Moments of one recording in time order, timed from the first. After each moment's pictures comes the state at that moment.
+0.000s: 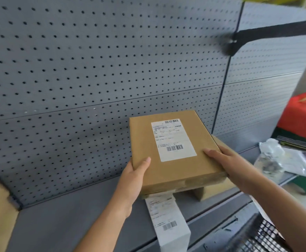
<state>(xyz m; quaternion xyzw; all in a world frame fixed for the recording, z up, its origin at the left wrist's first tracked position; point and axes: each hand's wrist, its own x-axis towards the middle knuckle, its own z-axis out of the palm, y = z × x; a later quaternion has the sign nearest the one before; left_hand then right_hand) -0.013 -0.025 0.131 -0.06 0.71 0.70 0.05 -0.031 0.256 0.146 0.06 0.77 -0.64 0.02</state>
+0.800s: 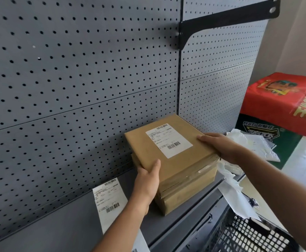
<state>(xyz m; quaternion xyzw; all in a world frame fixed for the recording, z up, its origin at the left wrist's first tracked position) -0.089 0.149 0.104 -0.05 0.73 0.66 0.15 -0.129 0.430 0.122 0.13 0.78 -0.62 0.04</state>
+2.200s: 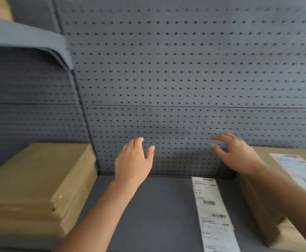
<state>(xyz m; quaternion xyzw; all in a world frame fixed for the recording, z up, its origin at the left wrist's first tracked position) -0.021 -0.159 0.150 -0.19 0.94 0.16 -0.24 -0.144 0.112 0.174 -0.23 0.94 -0.22 -0.11</state>
